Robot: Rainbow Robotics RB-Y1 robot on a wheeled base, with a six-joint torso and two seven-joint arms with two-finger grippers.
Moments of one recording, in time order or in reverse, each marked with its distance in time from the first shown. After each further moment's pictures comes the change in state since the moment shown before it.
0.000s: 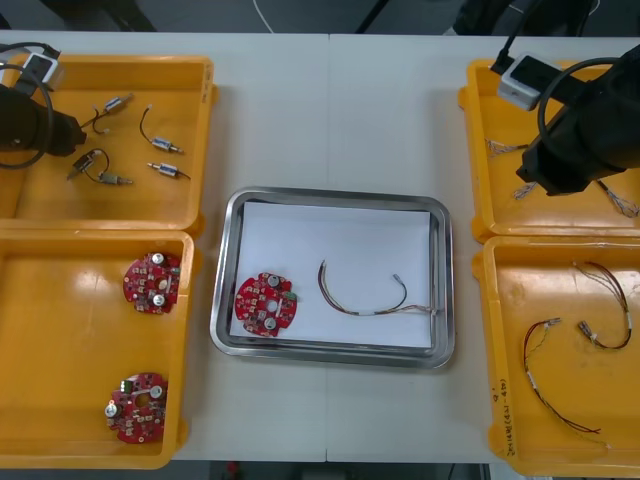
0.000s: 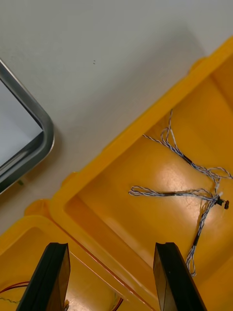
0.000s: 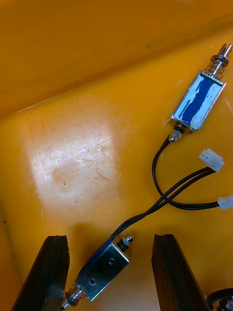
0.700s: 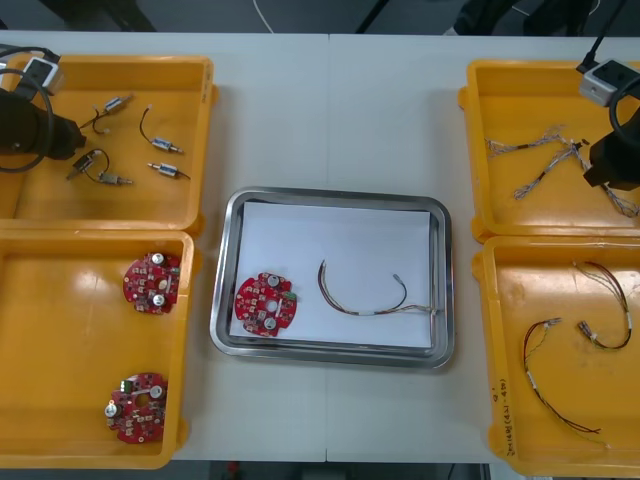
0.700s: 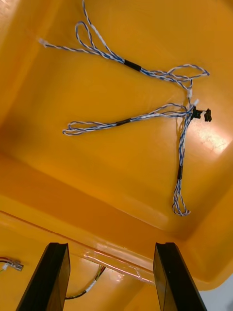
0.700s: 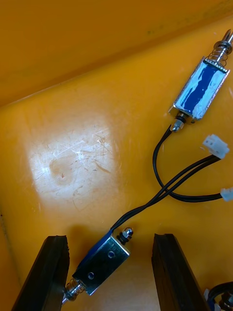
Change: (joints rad) right arm -0.030 -0.023 -0.153 0.349 0.099 0.000 0.058; left arm 0.009 0.000 0.000 0.000 0.000 -0.001 -0.001
